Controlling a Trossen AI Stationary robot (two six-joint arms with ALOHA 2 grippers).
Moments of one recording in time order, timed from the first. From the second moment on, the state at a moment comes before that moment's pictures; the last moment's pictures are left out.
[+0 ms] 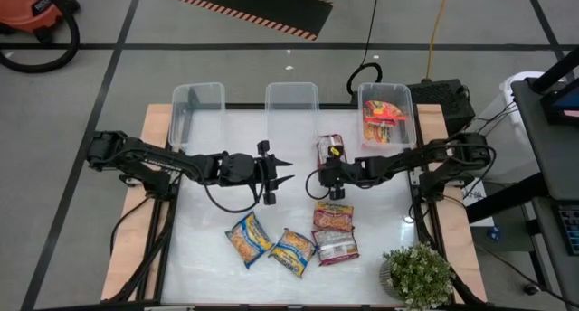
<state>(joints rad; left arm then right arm) -0.08 1.43 0.87 0.22 -0.28 0.20 -0.04 1.57 0.69 -0.04 0.37 -0.34</state>
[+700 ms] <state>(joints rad) -0.07 1.43 0.87 0.24 -0.28 0.21 -0.13 1.57 0.57 0.10 0.22 -0.31</state>
